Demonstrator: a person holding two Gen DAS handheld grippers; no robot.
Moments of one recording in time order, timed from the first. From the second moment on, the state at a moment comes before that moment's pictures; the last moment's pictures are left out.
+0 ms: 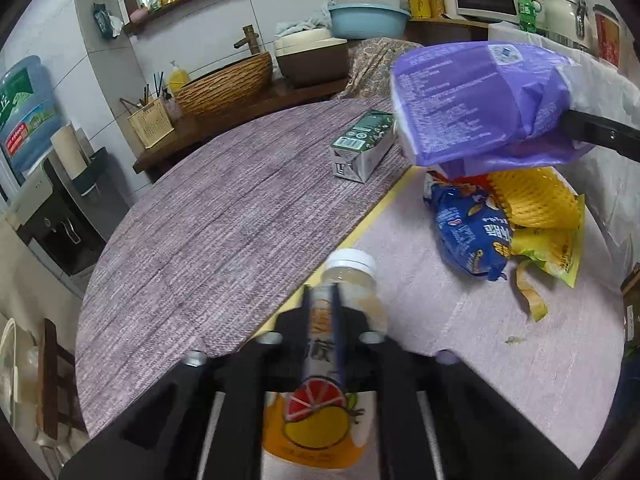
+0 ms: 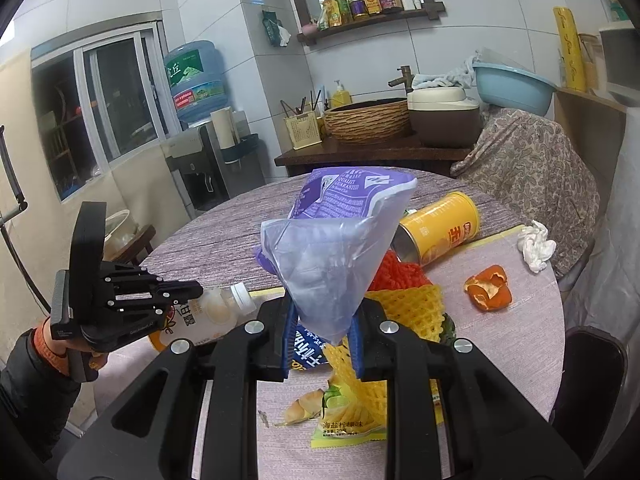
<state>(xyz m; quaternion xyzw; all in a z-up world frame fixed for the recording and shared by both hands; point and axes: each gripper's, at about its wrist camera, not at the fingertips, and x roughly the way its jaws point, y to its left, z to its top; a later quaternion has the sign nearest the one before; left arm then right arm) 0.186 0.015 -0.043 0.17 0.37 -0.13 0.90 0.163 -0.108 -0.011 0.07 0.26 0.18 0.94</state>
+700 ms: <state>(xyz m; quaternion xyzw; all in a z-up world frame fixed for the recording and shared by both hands) 0.220 -0.005 -0.094 0.29 0.56 -0.20 0.75 0.159 -0.127 -0.017 0.10 0.27 0.17 0.94</state>
